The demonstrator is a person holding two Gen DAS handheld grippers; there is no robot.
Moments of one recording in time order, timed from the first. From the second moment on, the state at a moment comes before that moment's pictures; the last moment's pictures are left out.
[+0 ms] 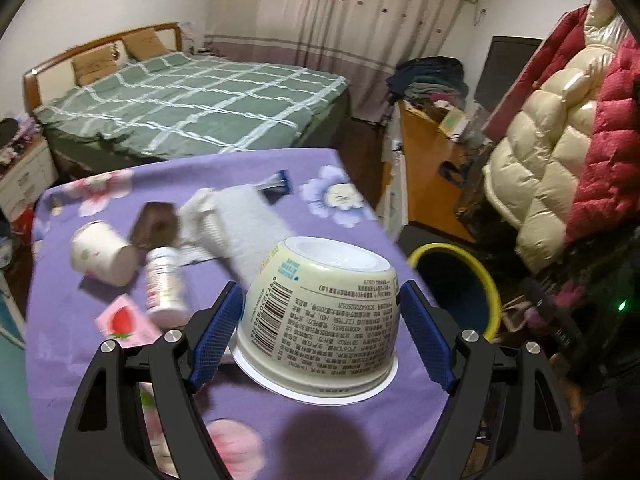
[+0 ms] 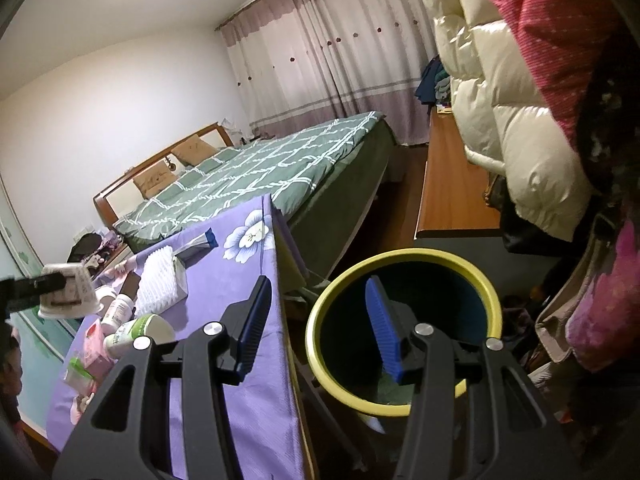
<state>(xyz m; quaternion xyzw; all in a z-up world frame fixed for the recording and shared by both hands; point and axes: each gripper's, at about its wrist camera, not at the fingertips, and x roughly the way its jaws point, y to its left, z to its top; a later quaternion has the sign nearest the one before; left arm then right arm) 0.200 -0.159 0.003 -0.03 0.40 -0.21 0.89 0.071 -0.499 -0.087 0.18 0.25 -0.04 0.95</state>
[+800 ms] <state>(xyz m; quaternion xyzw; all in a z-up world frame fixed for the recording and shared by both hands) 0.233 -0.454 -0.077 0.05 0.46 -0.33 0.82 0.017 -0.573 -0.119 0.21 0.26 -0.12 0.93</state>
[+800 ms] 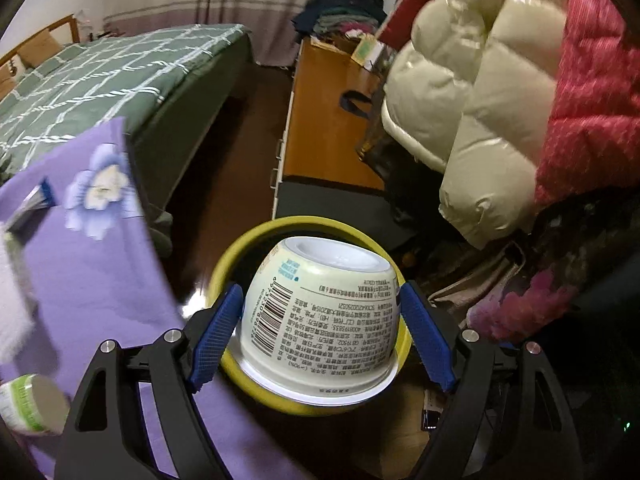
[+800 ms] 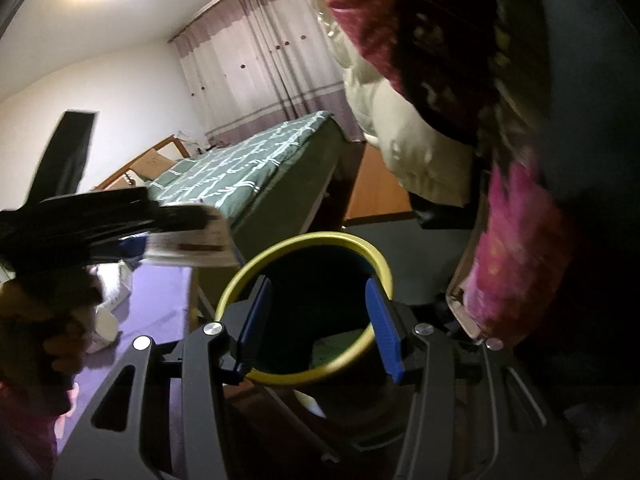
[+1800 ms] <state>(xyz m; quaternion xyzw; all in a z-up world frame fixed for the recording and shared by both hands) 0.132 -0.104 -0.013 -0.01 0.29 -0.10 0.95 0.069 -0.441 -0.111 0.13 0.31 -0.02 0.94</state>
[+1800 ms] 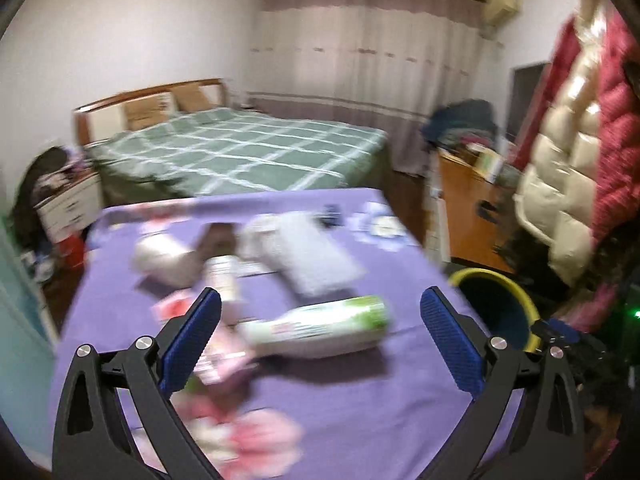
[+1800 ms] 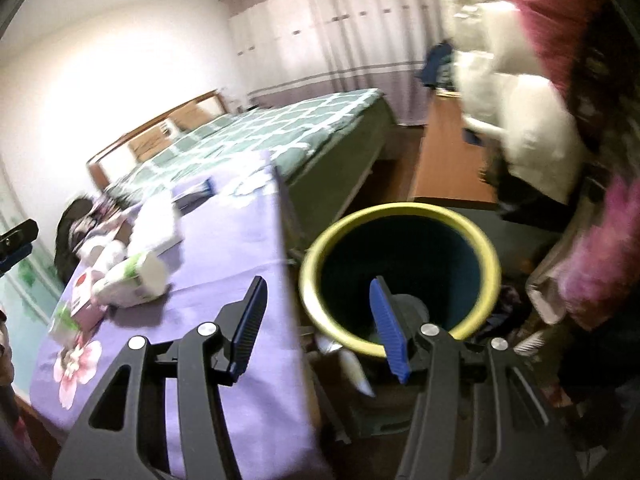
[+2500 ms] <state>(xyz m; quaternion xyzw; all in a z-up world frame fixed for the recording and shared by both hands) 0.098 0.054 -0.037 -0.06 0.28 0.03 0.96 0.181 -0.268 -0.081 0.03 0.35 0.15 0.92</state>
